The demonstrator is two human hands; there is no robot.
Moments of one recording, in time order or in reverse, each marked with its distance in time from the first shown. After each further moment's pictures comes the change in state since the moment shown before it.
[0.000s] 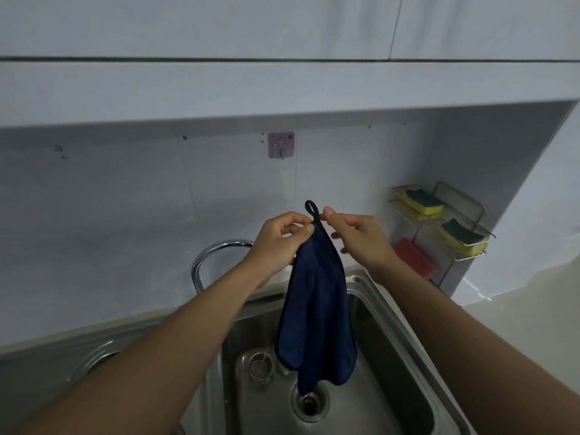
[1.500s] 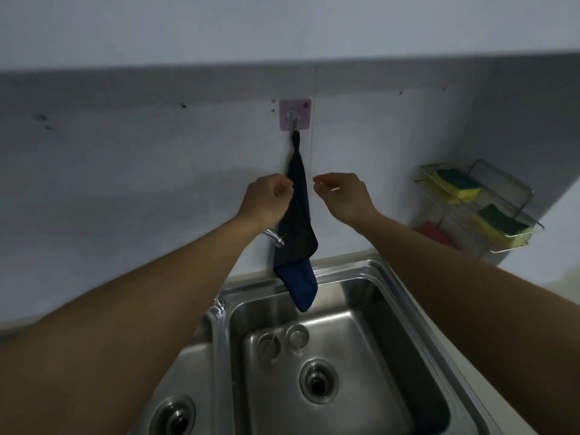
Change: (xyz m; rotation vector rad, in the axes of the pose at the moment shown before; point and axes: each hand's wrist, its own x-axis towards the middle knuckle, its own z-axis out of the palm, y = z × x) left_hand 0.086 -0.035 -0.047 0.604 0.211 0.020; right_hand 0.105 0.030 0.042 -0.377 -0.033 -0.088
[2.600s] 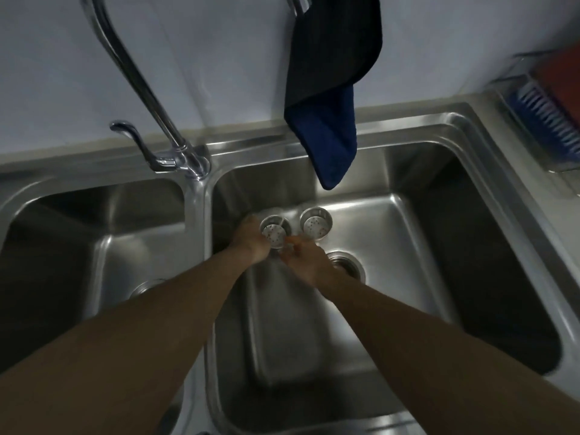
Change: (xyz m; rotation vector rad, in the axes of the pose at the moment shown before) left_hand -0.185 -0.302 0.214 0.218 -0.426 -0.632; right_hand -0.201 0.274 0.306 -0.022 -0.612 0.366
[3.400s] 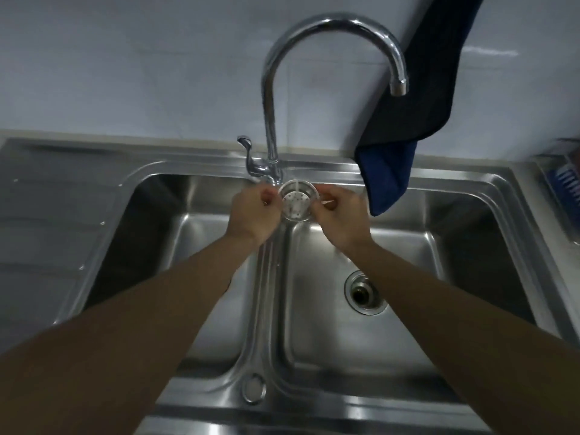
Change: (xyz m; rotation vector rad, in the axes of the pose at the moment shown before) left_hand -0.089 -0.012 -0.125 -0.492 0.488 0.079; right_hand -0.035 -0.148 -0.052 0.106 0.321 -0.329
